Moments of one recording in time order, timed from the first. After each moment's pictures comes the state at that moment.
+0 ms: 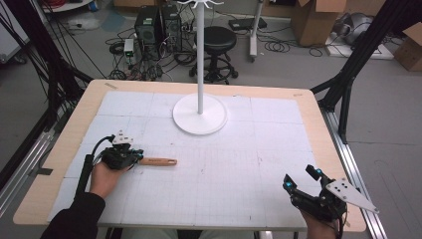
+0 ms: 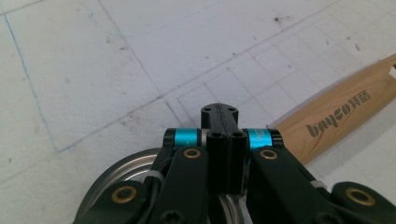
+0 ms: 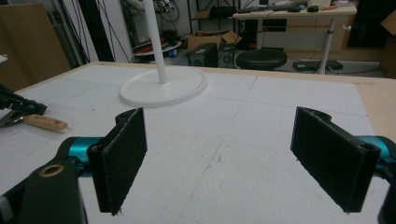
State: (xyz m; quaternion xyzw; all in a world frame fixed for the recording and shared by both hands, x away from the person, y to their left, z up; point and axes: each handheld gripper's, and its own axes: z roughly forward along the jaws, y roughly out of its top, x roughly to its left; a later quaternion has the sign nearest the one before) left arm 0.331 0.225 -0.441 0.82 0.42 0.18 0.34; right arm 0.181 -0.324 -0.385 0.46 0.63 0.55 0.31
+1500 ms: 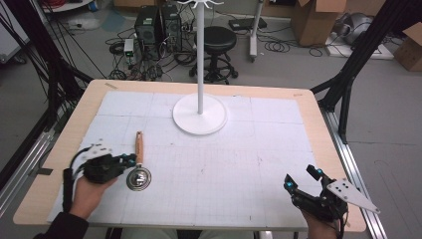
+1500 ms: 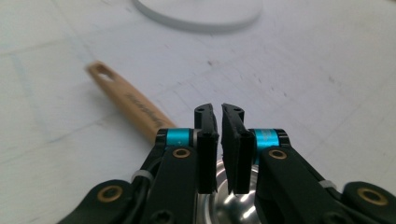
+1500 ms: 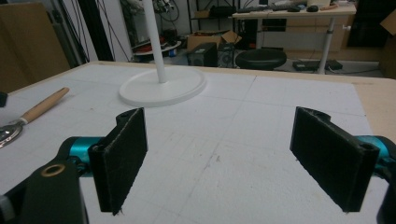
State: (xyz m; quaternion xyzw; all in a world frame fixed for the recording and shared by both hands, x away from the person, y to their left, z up) left arm 0.287 0.230 -0.425 0.79 0.39 0.16 0.45; right arm 0.182 -0.326 -0.385 0.46 0.63 0.54 0.31
